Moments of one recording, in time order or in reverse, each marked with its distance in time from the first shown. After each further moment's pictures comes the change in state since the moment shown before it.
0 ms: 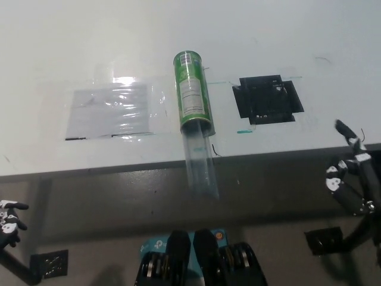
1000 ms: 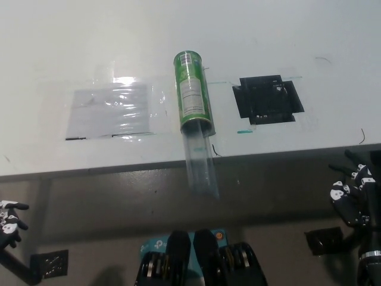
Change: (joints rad) left_arm 0.000 -0.003 0.000 0.003 -0.001 -0.003 0.000; right_arm 0.009 0.138 -0.079 0.115 0.074 0.126 -0.146
